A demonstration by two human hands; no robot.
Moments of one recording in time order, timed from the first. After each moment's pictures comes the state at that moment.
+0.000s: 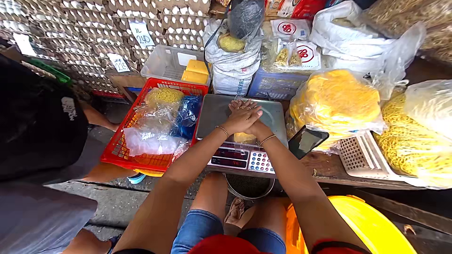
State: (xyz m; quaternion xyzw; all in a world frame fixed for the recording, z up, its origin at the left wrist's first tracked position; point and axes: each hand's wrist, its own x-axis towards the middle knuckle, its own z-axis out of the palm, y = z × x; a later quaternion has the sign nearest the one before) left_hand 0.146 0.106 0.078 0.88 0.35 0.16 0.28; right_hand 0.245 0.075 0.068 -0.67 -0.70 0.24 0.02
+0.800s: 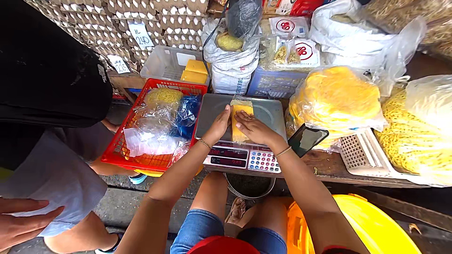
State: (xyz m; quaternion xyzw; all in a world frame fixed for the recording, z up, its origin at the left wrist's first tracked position) left_hand 0.093 0.075 0.040 0.61 0.38 0.38 0.59; right_hand 0.284 0.061 0.031 -0.50 -0.84 0.15 0.17
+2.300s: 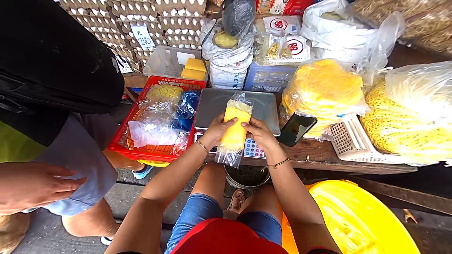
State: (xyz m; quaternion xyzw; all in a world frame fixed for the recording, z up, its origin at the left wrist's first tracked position) left_hand 0.091 0.018 0.047 0.51 0.43 0.36 0.65; right_hand 0.270 -0.014 0.031 -0.49 -0.44 0.54 0.52
